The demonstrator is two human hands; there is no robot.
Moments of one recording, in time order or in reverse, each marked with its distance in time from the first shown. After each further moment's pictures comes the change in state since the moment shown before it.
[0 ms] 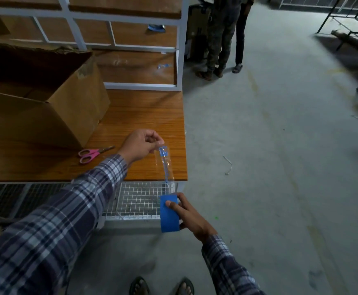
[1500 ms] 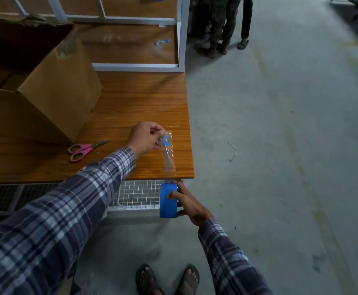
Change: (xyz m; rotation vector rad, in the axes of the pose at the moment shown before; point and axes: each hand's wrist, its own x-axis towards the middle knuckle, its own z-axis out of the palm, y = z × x) left_hand 0.068 -0.048 0.024 0.009 0.046 -0.101; right_hand 0.082 0.005 -0.007 0.097 -0.016 0.151
